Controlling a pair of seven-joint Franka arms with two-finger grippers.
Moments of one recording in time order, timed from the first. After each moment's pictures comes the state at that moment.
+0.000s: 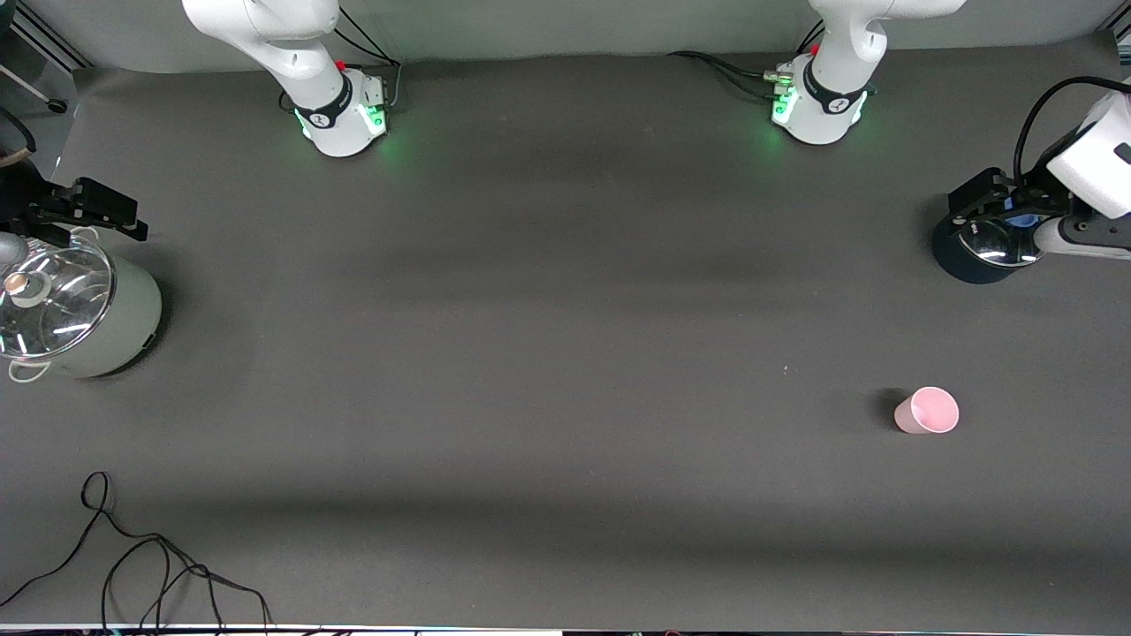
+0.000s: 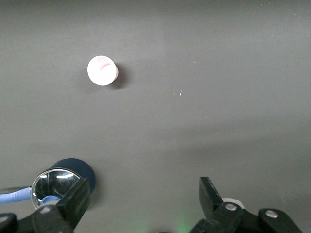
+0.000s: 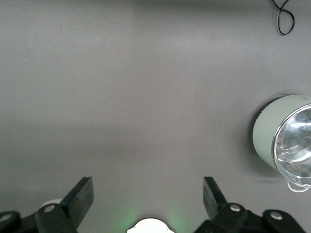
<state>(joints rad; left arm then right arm) -0.10 -0.04 0.02 -1.59 -0.01 1.52 0.04 -0.04 0.01 0.02 -1.49 0.00 1.41 -0.07</state>
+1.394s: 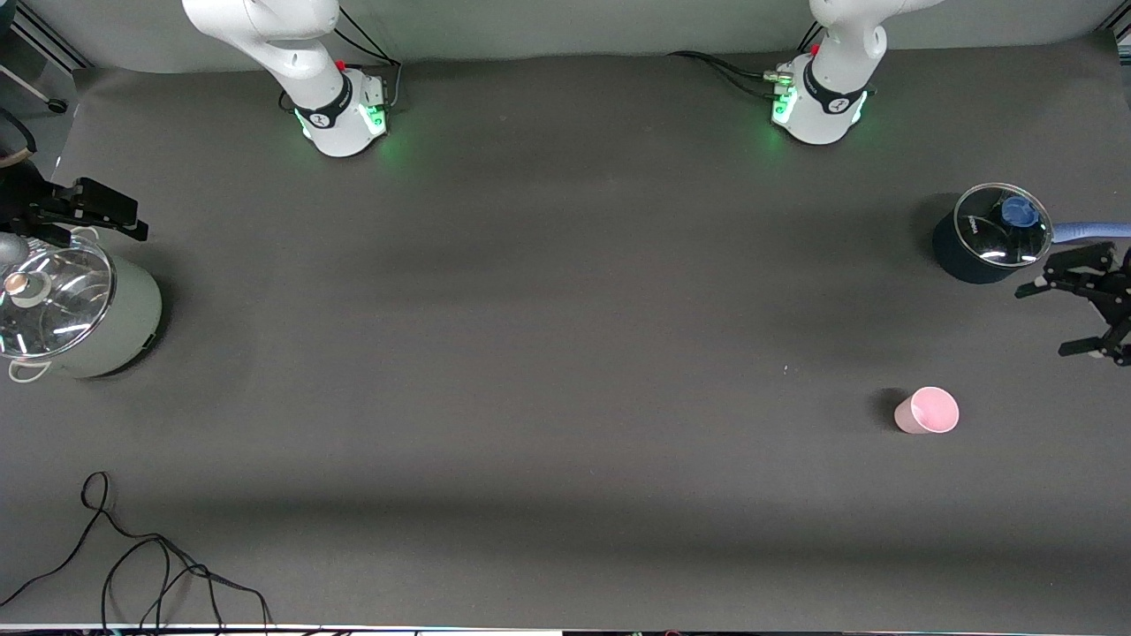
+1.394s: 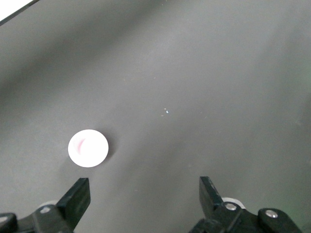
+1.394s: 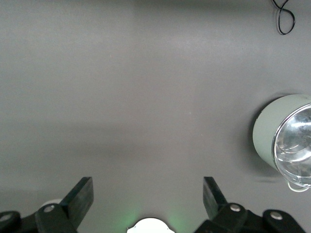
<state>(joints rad) 0.28 0.29 0.04 -1.53 -0.44 1.61 1.26 -0.04 0.01 0.02 -1.49 0.00 1.41 -0.07</state>
